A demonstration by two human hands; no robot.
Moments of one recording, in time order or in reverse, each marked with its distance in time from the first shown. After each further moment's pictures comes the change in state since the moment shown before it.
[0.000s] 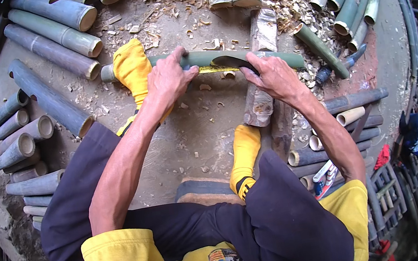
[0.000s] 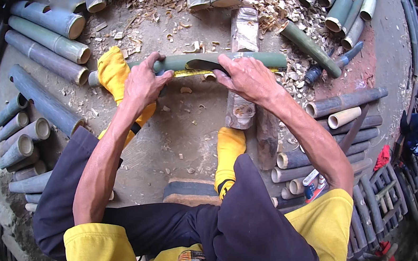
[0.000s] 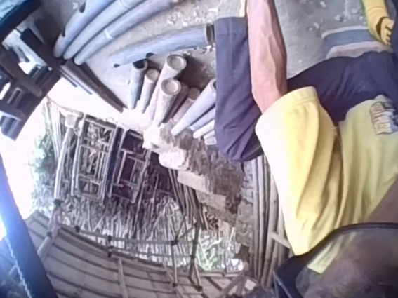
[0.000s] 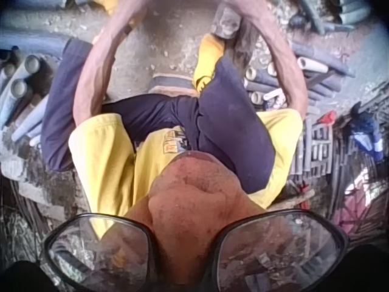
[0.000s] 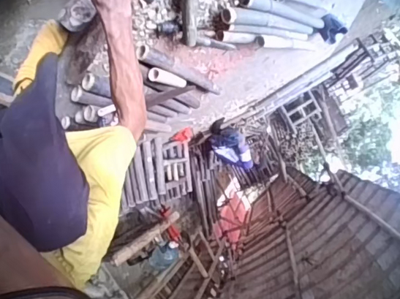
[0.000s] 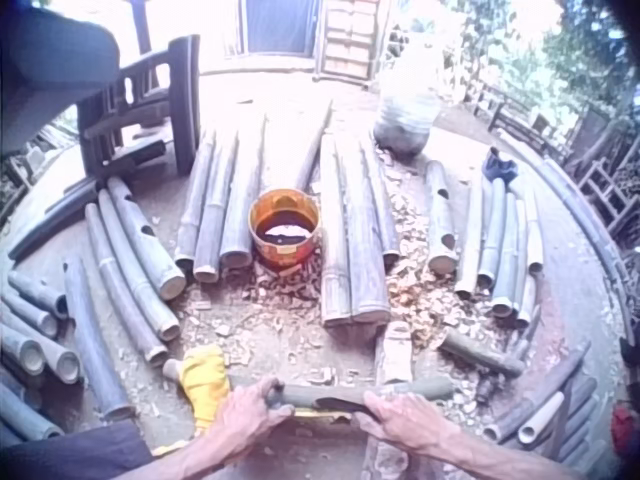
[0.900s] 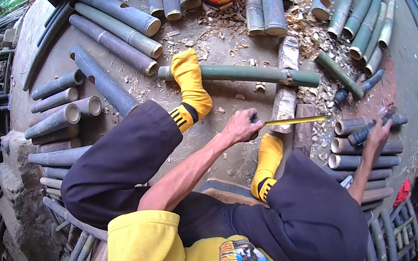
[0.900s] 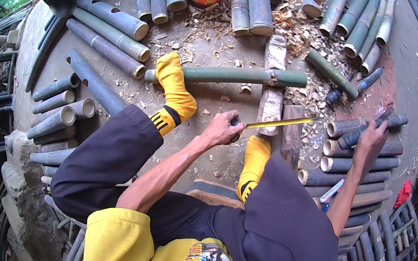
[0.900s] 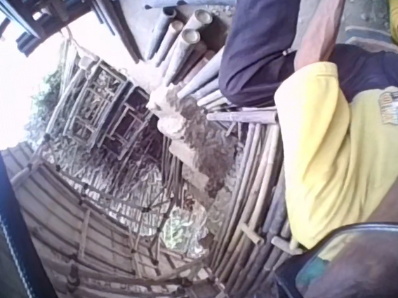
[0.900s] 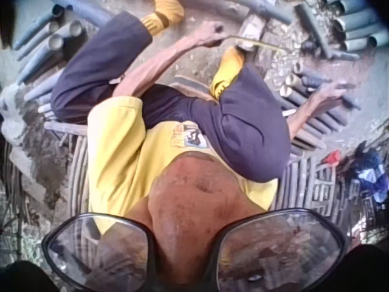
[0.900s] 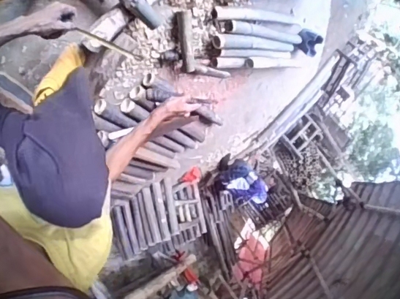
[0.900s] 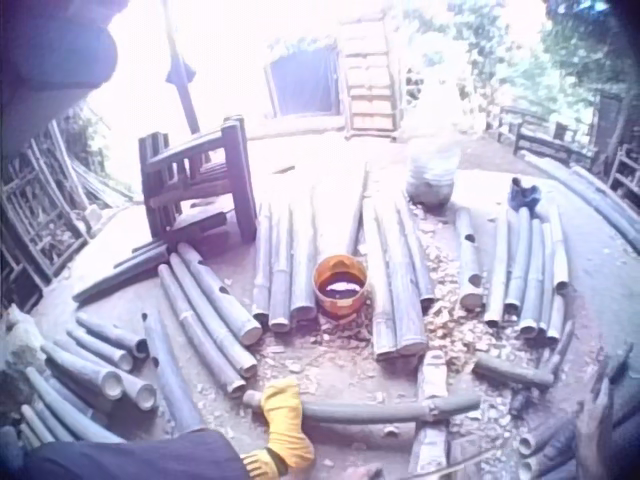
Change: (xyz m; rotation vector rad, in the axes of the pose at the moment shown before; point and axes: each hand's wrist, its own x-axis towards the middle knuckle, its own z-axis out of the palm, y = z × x) left_hand -0.087 0.012 0.093 -0.339 -0.177 0.190; right_hand -0.221 0.115 -0.051 -0.046 0.867 0.960
